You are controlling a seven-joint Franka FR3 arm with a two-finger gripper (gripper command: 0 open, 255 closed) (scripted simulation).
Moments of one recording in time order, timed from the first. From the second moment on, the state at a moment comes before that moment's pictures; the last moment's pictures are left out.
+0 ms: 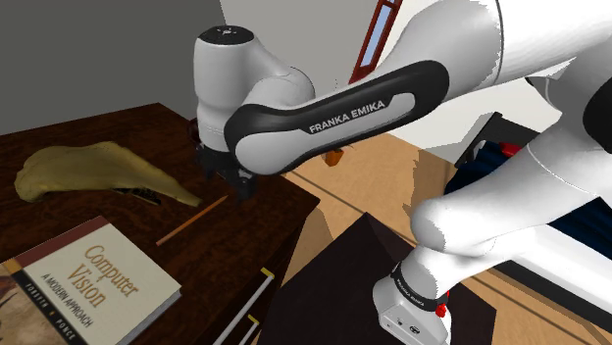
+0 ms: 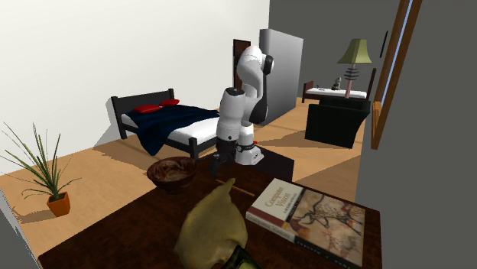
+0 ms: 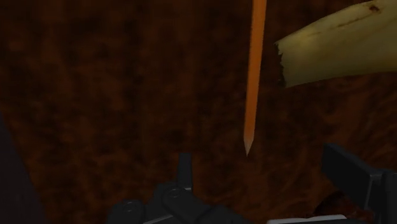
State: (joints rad) arm -0.78 -0.16 1.39 -2.24 -0.03 2.24 1.97
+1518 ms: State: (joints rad) arm -1.15 -0.16 1.75 -2.25 -0.03 2.32 1.98
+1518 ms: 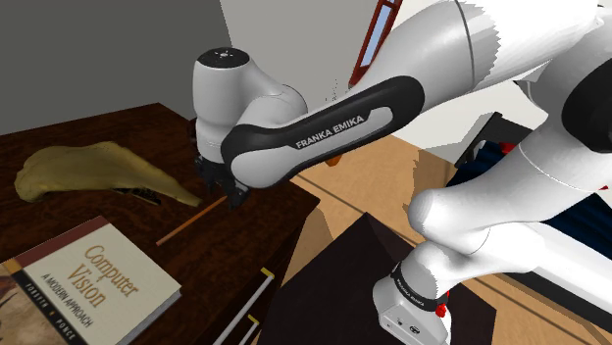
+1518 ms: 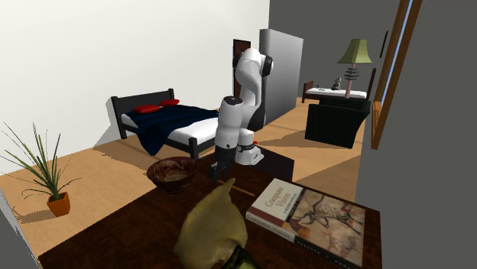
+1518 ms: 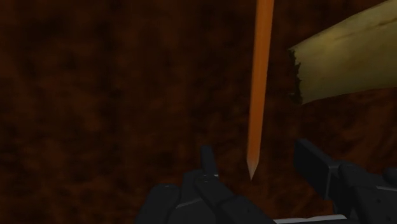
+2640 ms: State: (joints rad) arm -1.29 -0.18 2.02 -2.12 0.40 2.34 1.83
